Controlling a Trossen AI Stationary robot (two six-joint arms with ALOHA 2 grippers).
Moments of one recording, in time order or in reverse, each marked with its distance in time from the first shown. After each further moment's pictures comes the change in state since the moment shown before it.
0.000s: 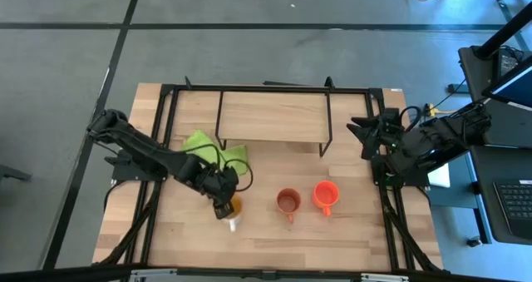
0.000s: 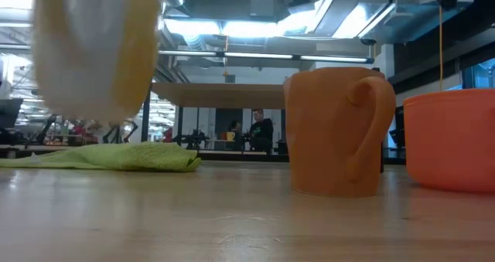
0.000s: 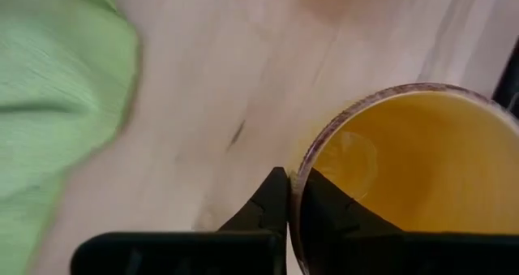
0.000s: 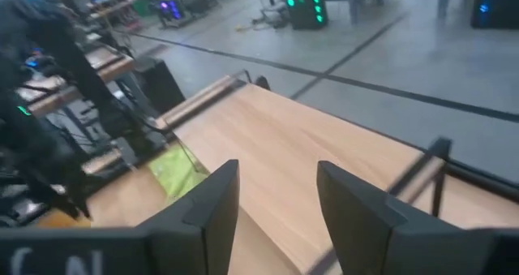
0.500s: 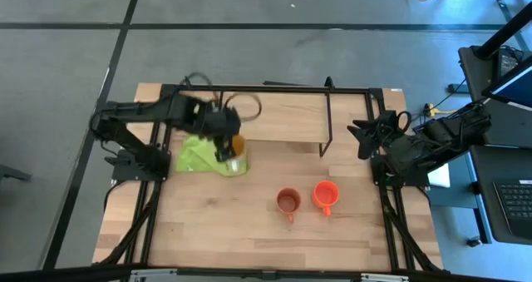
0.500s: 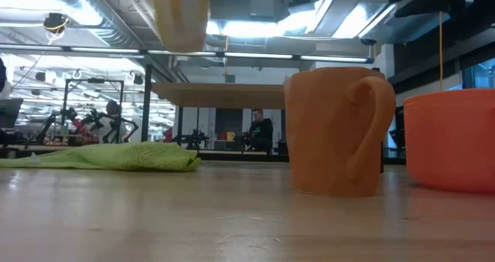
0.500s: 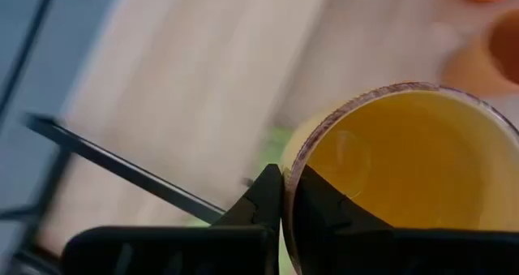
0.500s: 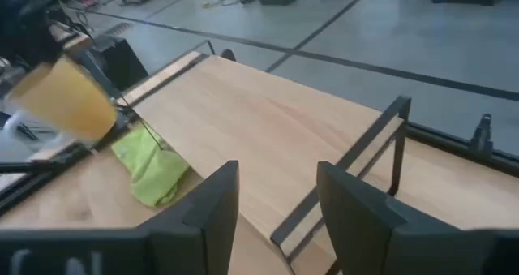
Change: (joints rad) left arm 0.394 0.034 0.578 -0.547 -0.212 0.544; right arm 0.000 0.041 0.000 -0.197 0.016 0.197
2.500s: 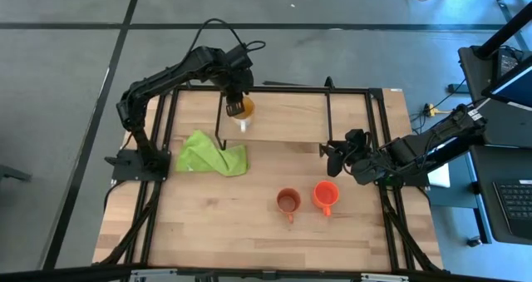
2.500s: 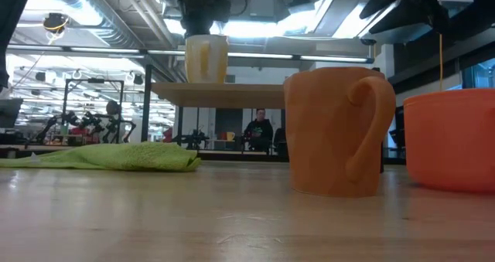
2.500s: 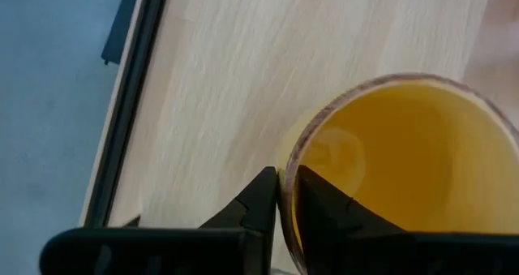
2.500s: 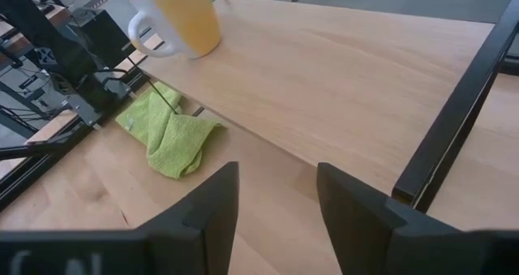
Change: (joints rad) left arm 0.530 0.221 0.112 0.072 0.364 0.573; right arm 0.002 0.353 0.000 0.193 -0.080 0.228
